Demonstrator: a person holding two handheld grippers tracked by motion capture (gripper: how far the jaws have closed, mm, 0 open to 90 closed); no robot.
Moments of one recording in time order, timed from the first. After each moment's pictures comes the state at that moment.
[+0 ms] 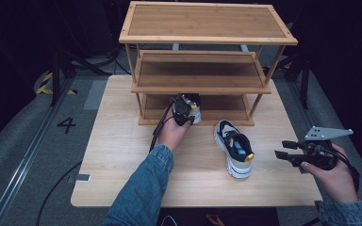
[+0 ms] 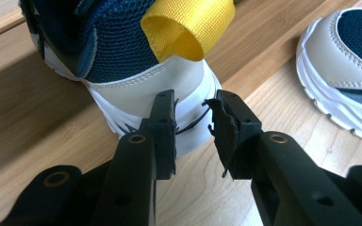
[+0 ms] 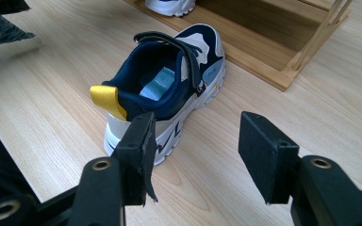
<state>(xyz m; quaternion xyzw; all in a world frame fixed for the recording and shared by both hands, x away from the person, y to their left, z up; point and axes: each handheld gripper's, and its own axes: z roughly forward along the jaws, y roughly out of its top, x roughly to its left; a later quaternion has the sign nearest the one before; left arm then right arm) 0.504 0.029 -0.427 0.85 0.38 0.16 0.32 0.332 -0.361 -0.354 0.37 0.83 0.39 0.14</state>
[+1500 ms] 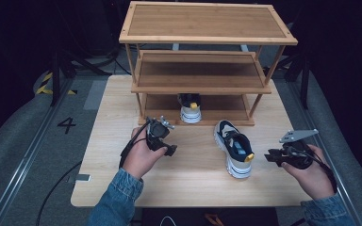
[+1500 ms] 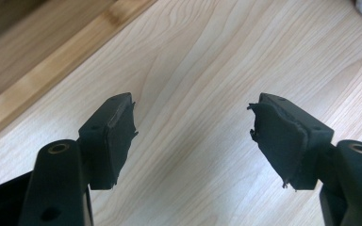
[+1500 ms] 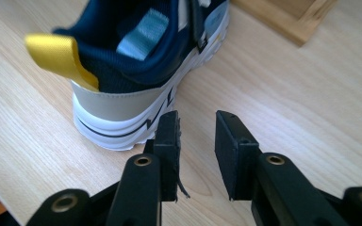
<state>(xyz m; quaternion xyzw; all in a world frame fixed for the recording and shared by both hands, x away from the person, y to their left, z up) 0.399 0.101 -0.394 0.89 0.37 0.11 0.25 0.348 -0.324 -0.389 0.39 0.87 0.28 0.14</state>
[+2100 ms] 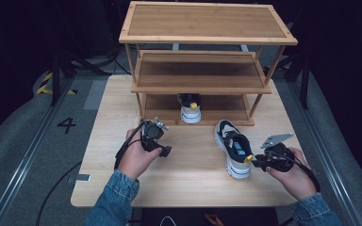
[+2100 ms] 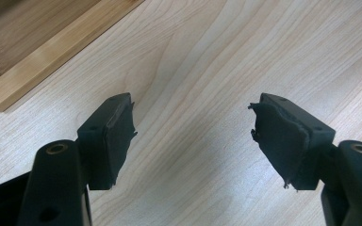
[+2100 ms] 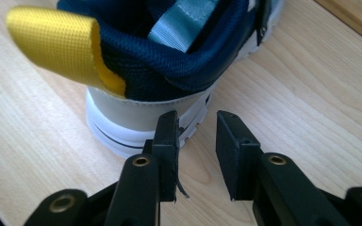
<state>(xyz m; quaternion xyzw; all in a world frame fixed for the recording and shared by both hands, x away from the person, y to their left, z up) 0.399 0.115 -0.400 0.89 0.38 0.11 0.24 0.353 -0.290 -0.414 0.36 0.89 0.25 0.11</state>
